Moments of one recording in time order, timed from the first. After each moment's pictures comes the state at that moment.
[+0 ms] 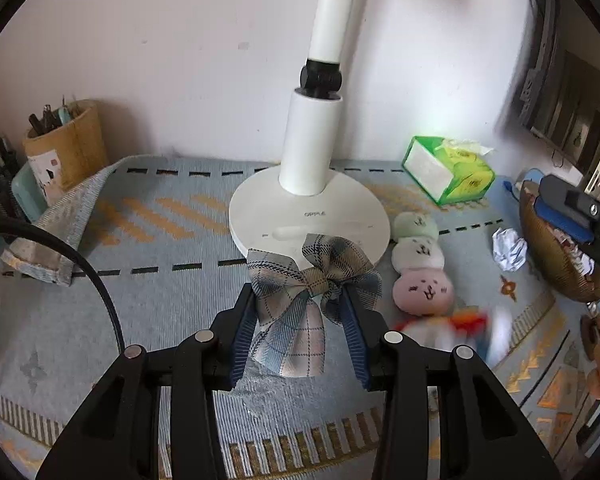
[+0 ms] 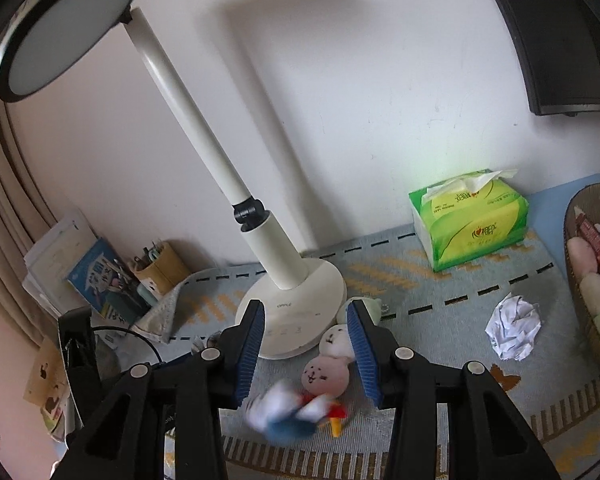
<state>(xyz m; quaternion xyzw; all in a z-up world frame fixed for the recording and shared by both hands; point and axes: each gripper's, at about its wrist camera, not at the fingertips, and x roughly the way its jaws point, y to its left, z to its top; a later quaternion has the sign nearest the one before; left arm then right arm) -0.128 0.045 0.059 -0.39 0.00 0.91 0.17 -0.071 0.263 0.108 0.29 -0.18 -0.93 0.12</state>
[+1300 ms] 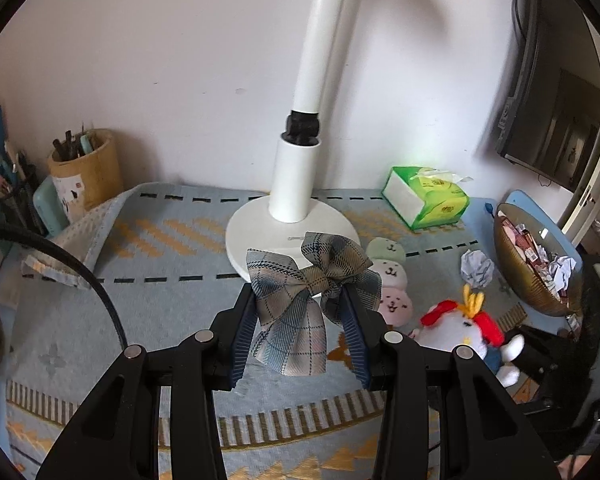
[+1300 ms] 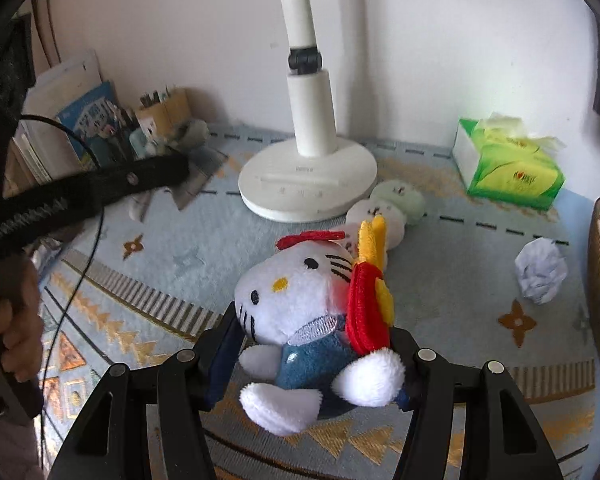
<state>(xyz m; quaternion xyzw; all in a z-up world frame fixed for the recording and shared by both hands) -0.095 0.048 0.096 -0.36 -0.02 0.92 0.17 -0.055 0.197 0.068 0.40 0.00 -0.90 0.14</state>
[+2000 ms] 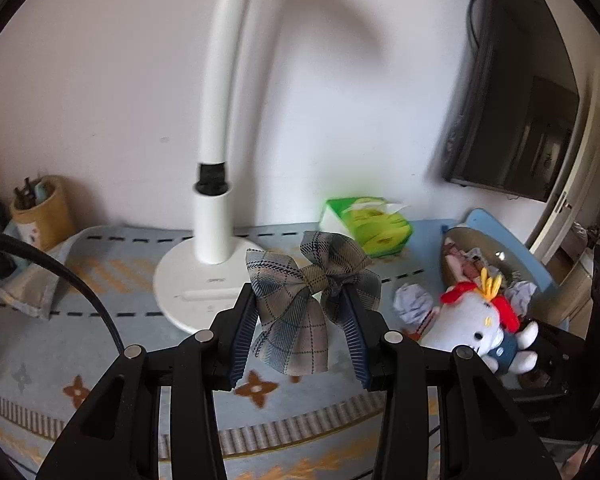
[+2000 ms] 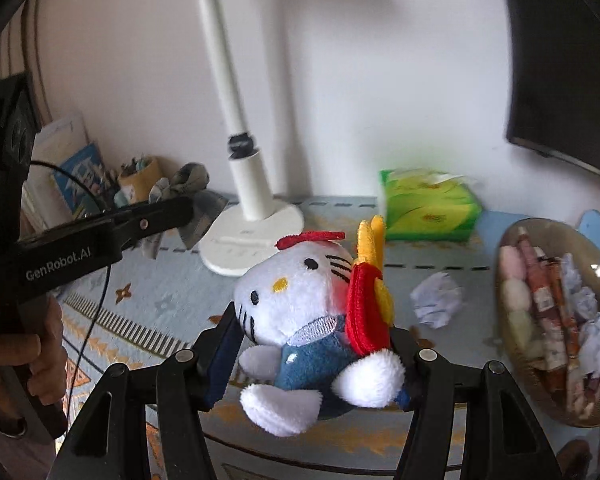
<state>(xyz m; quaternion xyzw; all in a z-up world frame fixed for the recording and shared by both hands) -0.083 0.119 0.141 -0.32 -0.03 0.92 0.22 -0.028 0.281 0.134 0.34 -0.03 -0.93 0.09</state>
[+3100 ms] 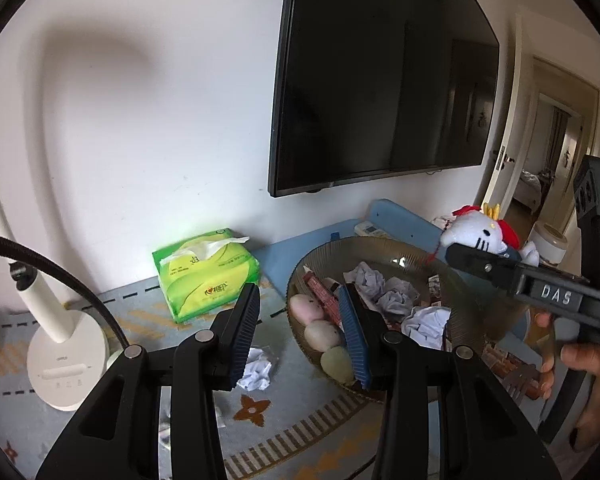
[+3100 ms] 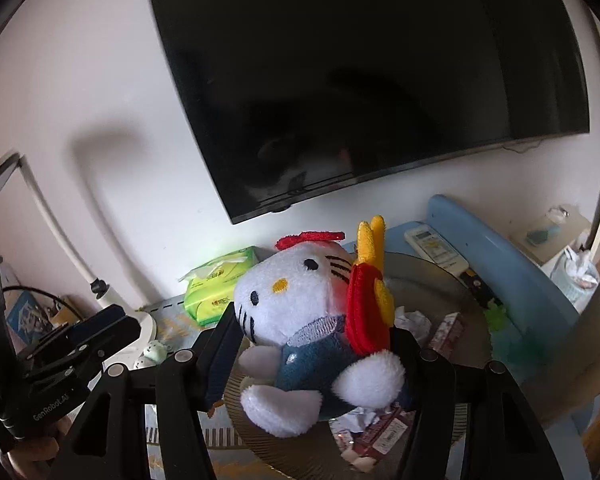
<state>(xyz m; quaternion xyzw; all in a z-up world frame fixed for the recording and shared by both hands) -0.065 0.319 0.166 -0.28 0.05 0.90 0.33 0.001 0.522 0.180 0.27 -0.17 -0.95 -0.06</state>
